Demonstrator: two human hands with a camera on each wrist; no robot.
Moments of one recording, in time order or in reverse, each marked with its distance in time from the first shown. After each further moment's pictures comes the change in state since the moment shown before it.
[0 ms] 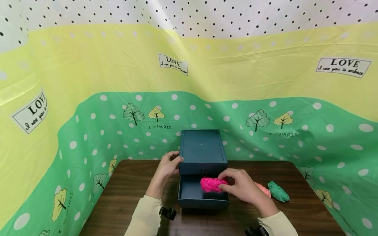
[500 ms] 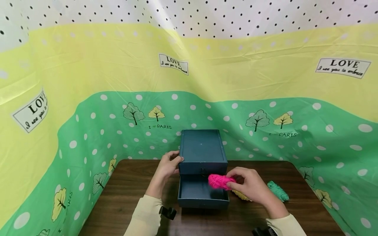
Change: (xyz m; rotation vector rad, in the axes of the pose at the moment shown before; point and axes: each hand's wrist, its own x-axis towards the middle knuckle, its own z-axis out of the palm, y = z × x) left_hand -0.001 0.002 -0.001 -0.013 0.000 -0.015; right_hand -0.015 0.004 -0.020 -0.005 0.060 0.057
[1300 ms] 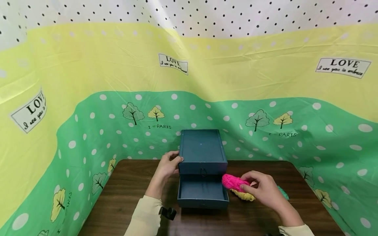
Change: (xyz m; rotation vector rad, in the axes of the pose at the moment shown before) left_hand -0.001 0.000 -0.001 -0.001 -0.005 0.015; right_hand -0.030 0.022 -0.019 -0.027 0.095 0.149
